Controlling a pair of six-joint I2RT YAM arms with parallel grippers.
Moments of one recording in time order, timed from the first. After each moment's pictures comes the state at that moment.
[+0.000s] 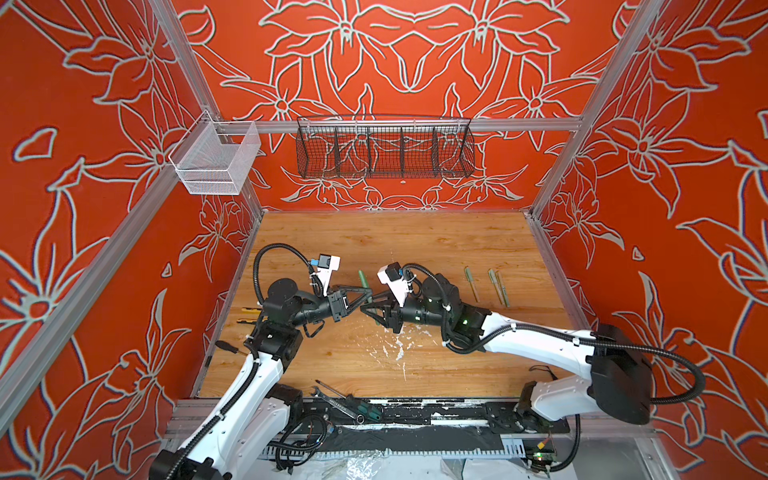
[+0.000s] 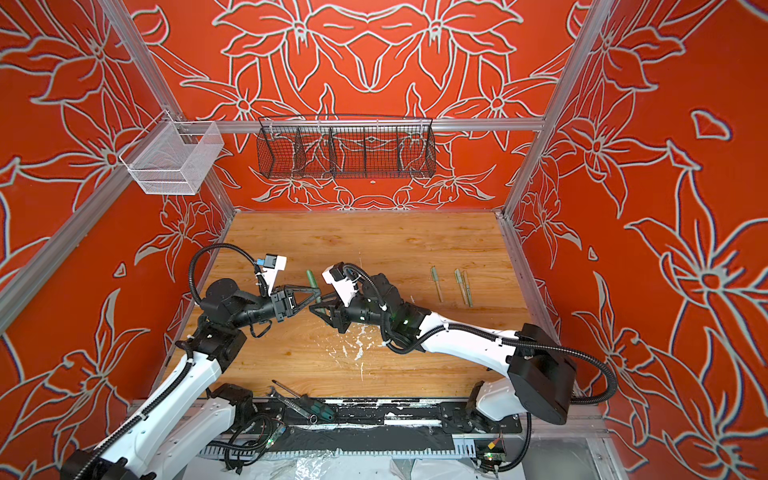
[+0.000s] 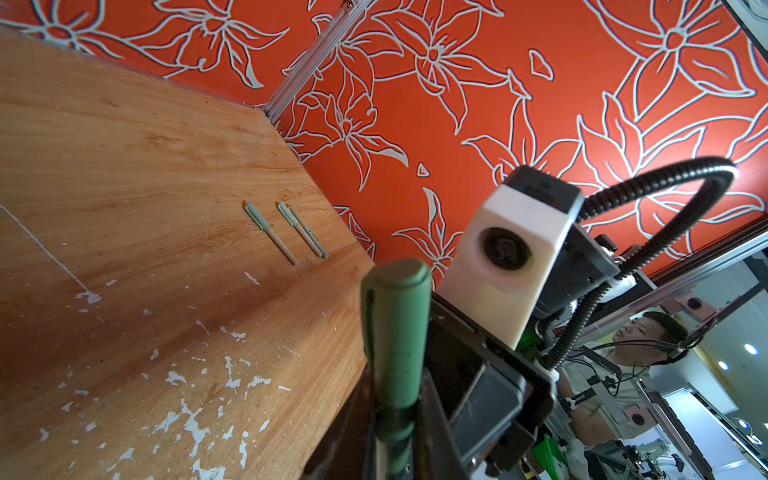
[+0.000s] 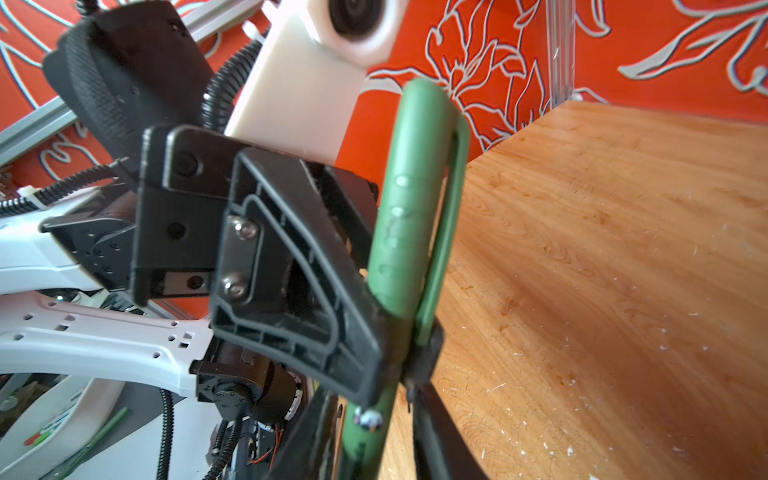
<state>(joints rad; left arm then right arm) -0.19 0.79 0.51 0.26 0.97 -0.78 0.98 1.42 0.89 0.34 -0.34 0.38</state>
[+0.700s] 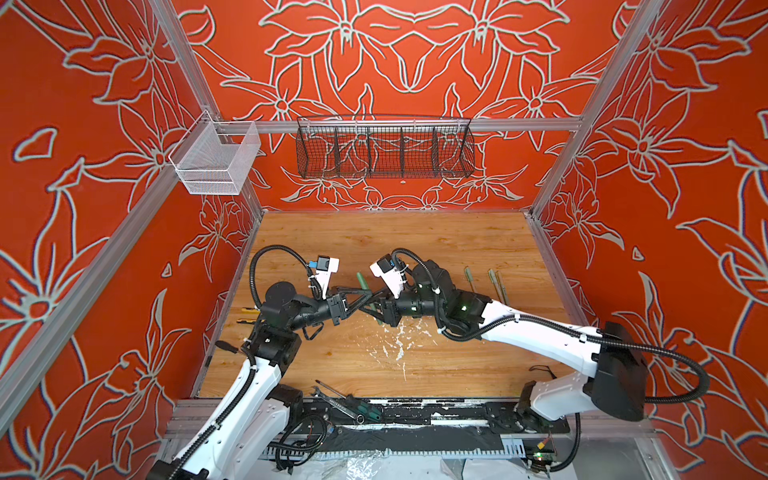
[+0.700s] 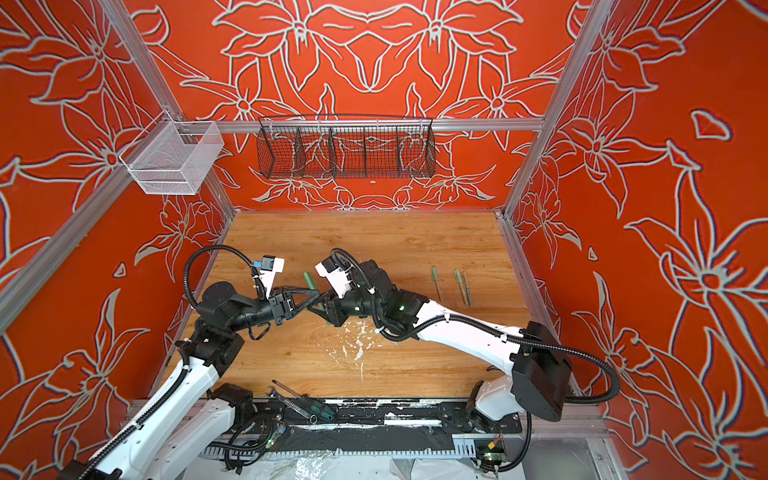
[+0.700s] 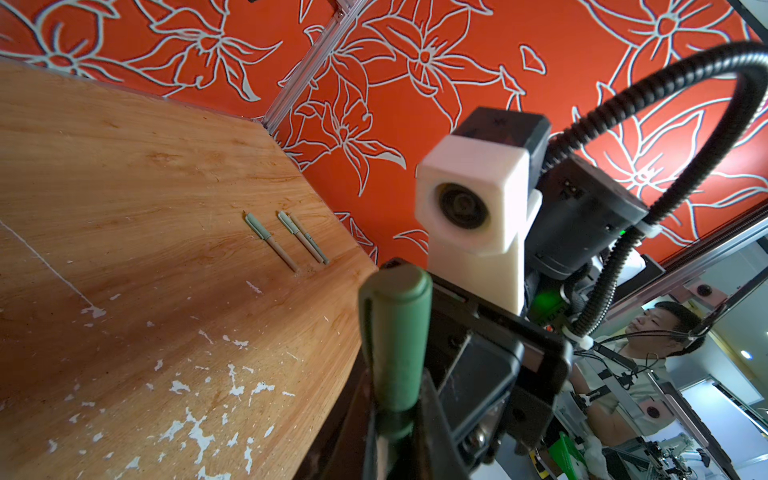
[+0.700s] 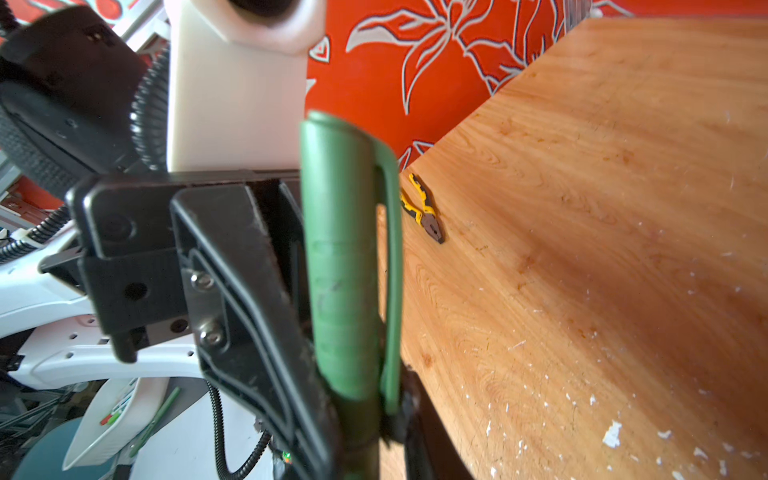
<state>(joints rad) -0.21 0.75 0.51 0.22 0.95 -0.74 0.97 1.44 1.08 0.00 -0.39 0.46</state>
